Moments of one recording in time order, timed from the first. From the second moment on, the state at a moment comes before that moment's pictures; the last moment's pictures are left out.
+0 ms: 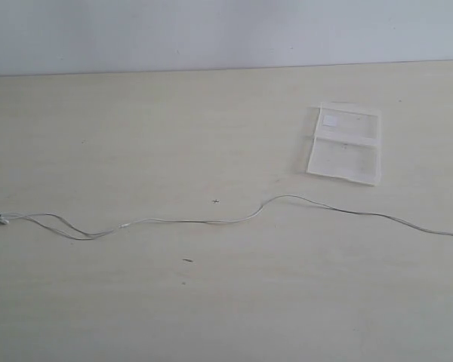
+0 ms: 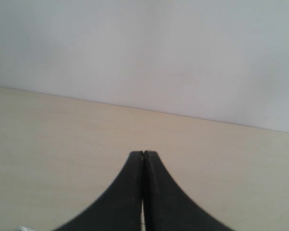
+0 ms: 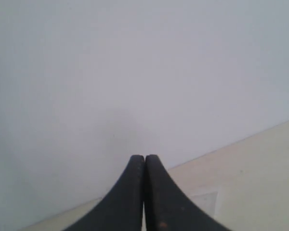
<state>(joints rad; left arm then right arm) 0.06 0.01 0.00 0.25 0.16 -0.42 0.07 0.01 0.00 0.08 -0.05 0.39</state>
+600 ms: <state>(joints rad) 0.06 0.01 0.00 0.25 0.16 -0.42 0.07 0.12 -0.17 0.05 -0.51 0.40</state>
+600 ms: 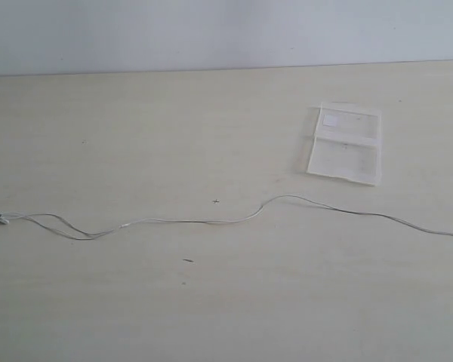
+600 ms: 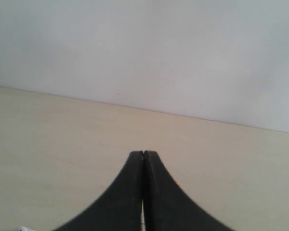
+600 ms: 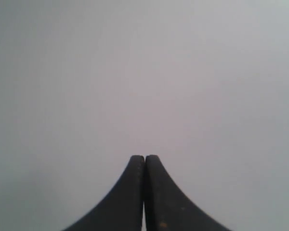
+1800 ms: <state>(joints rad) 0.06 0.01 0.00 0.25 0.16 -0.42 0.41 1.77 -1.18 0.02 0.96 -0.85</state>
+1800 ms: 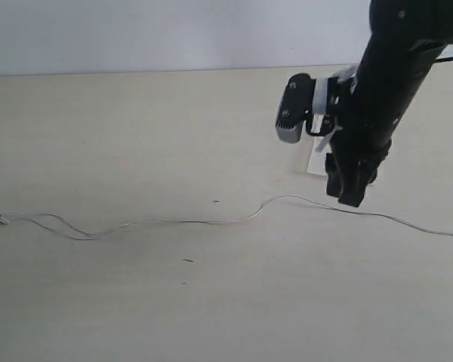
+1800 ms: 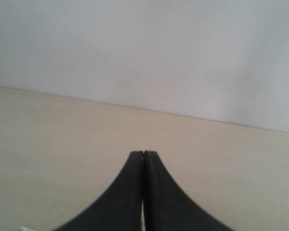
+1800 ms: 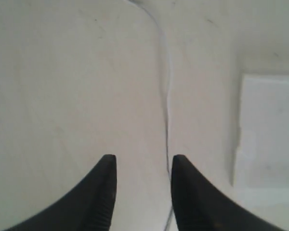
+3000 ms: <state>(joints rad) 0.06 0.01 0.00 0.25 0.16 -0.42 0.46 2.04 -1.25 0.06 0.71 -1.02</state>
